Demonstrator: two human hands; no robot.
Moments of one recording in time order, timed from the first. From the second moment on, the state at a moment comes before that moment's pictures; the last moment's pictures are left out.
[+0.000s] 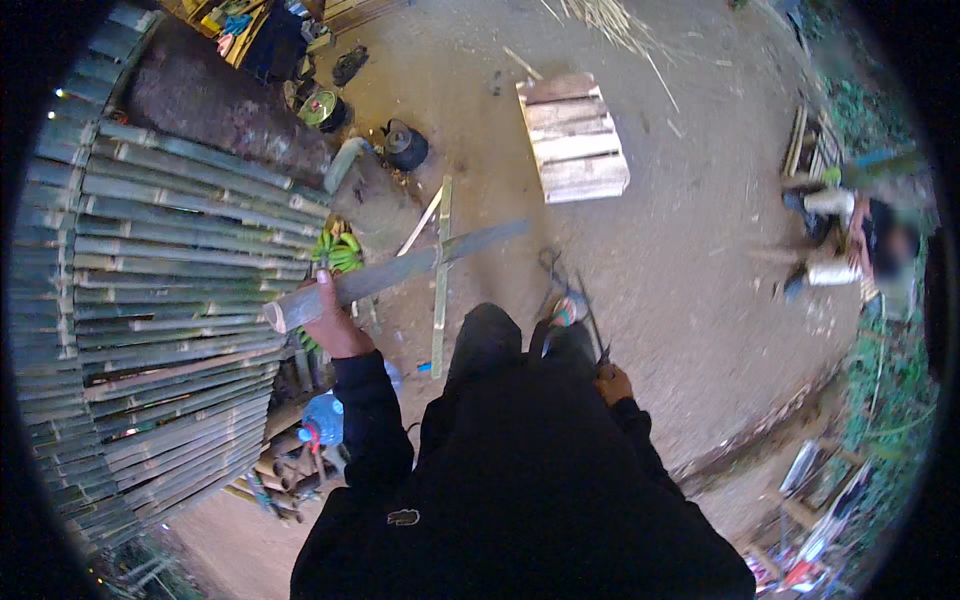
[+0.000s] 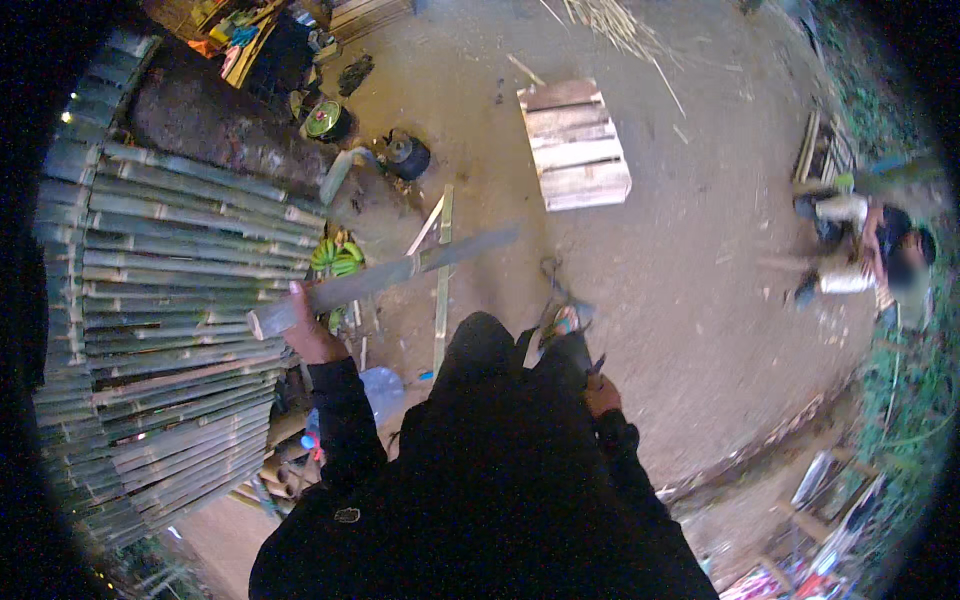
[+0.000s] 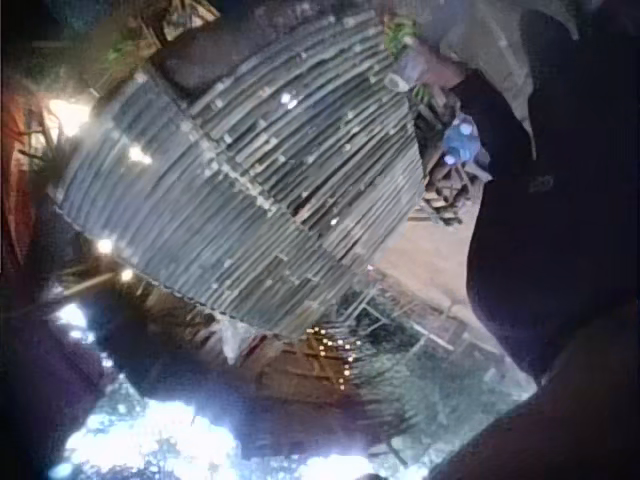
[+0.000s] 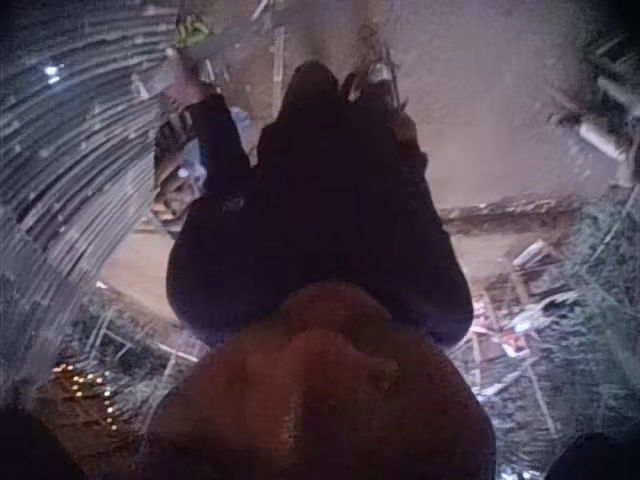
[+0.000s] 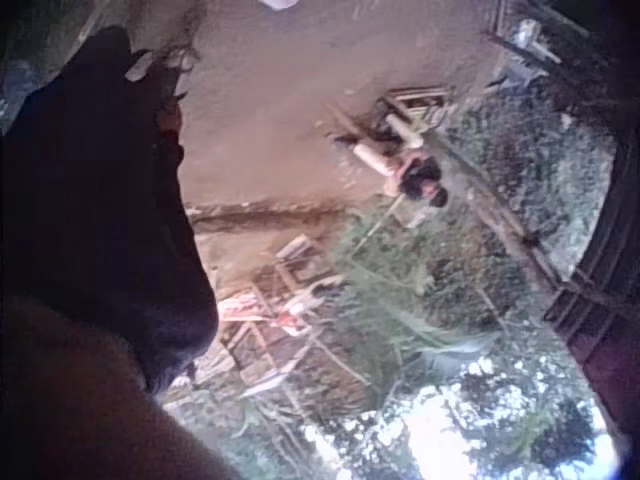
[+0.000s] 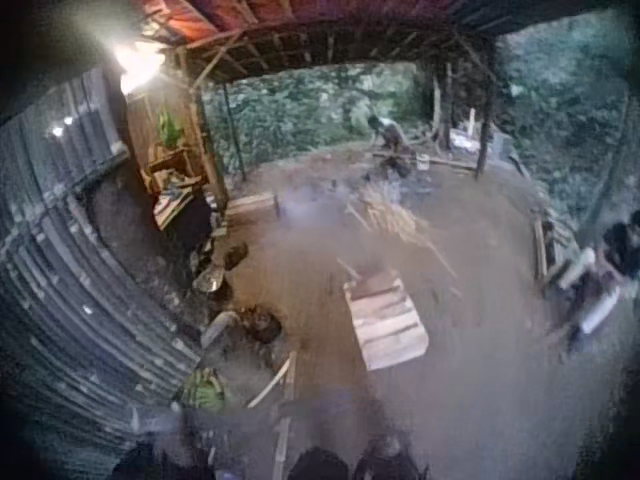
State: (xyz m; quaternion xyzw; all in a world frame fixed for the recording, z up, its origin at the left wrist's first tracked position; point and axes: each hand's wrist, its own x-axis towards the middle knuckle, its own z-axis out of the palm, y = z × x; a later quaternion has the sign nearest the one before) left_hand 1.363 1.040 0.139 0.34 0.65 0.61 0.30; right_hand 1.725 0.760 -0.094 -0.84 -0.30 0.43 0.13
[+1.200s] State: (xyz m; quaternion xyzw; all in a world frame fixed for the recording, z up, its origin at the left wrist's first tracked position) left_hand 1.522 1.862 0.002 0.19 0.78 0.60 0.01; right_hand 1.894 1.926 -0.043 -0.65 -0.61 0.44 0.11
